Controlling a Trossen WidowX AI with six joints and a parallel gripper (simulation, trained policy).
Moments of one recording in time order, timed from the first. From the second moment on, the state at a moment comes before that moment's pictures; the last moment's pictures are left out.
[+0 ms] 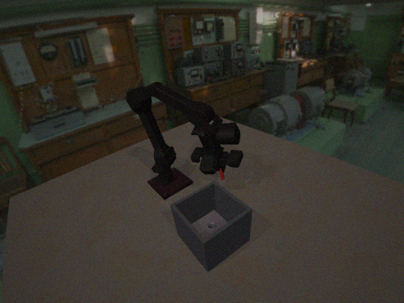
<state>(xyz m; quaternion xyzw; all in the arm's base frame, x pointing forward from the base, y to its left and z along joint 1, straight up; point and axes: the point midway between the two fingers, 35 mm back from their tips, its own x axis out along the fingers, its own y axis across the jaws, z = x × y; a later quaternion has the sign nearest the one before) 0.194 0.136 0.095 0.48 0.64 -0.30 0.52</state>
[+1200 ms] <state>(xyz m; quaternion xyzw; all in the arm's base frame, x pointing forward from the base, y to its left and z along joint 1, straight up) 0.246 0.034 0.224 0.52 0.49 -0.29 0.63</state>
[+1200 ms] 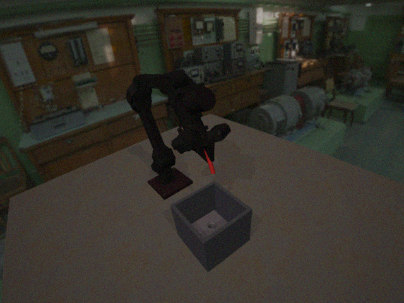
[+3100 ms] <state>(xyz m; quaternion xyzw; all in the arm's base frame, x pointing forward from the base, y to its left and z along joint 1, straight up) 0.330 -0.052 0.117 0.50 0.56 -0.31 0.59</state>
